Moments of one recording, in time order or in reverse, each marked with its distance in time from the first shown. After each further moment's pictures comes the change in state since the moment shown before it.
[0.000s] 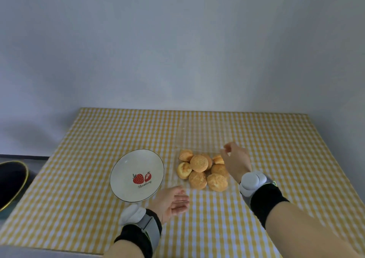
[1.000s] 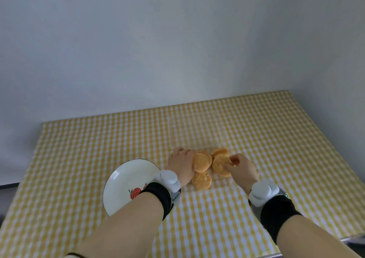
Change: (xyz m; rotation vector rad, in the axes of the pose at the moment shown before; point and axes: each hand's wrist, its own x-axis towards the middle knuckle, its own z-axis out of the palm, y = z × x) left_hand 0.078 0.088 0.030 1.660 0.070 0.962; right_hand -0.025 0.020 0.031 0.044 -0.016 0.391
